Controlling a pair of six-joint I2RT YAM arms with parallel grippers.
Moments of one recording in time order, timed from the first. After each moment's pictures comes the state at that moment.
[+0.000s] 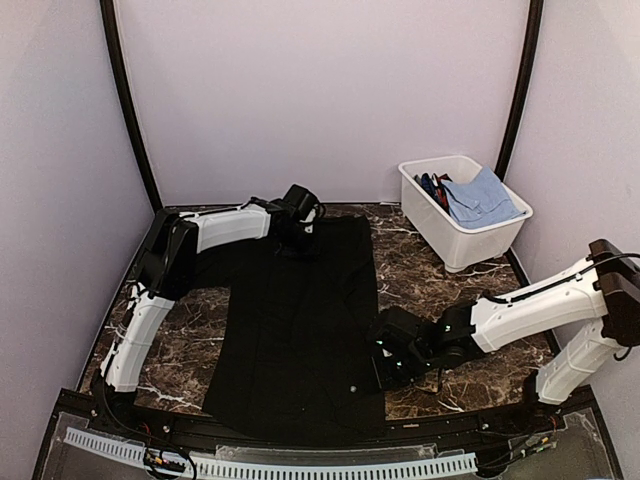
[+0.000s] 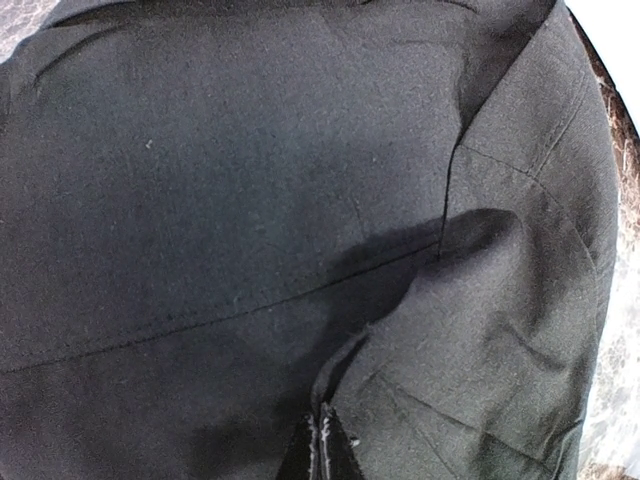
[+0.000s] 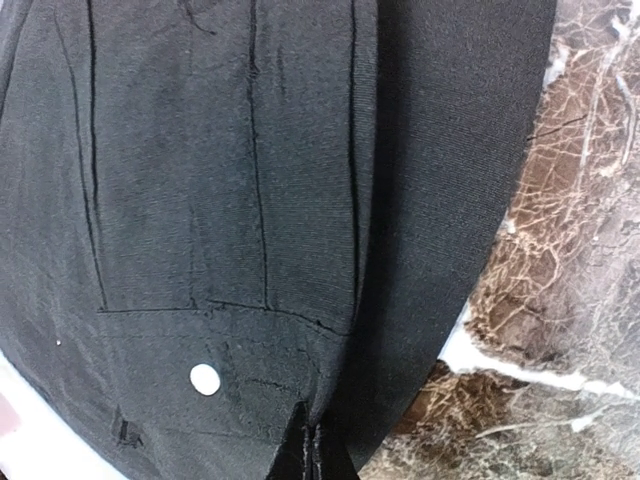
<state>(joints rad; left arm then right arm) -0.63 2.48 2.10 -0.57 0.07 -0.44 1.22 1.52 0.75 -0.36 0.04 0.91</state>
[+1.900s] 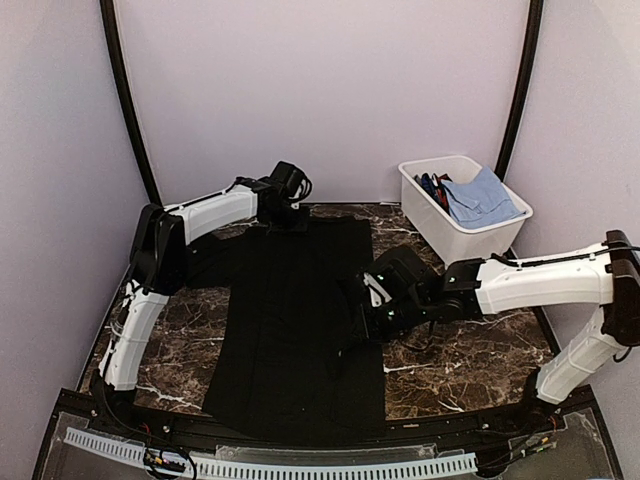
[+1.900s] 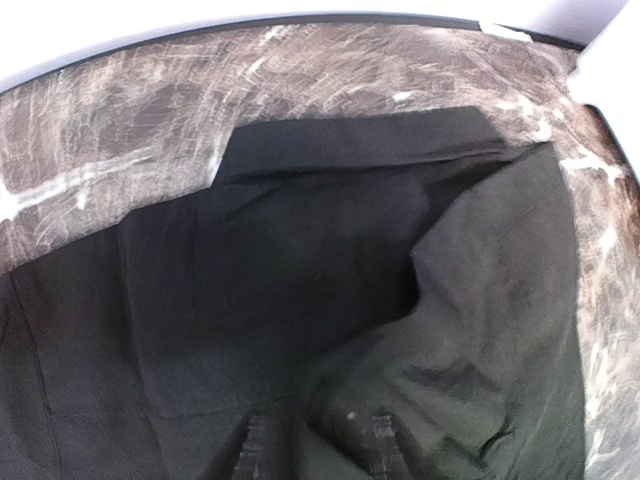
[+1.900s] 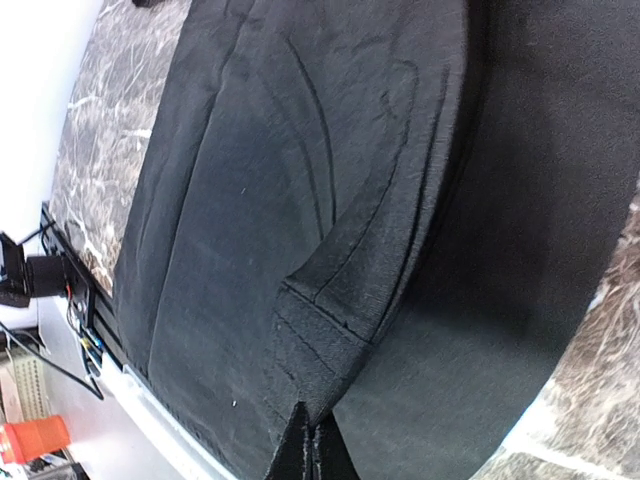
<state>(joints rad) -0.57 2.44 2.23 -0.67 -0.08 -0.38 1.07 1.50 0.95 -0.35 -0.13 0.80</state>
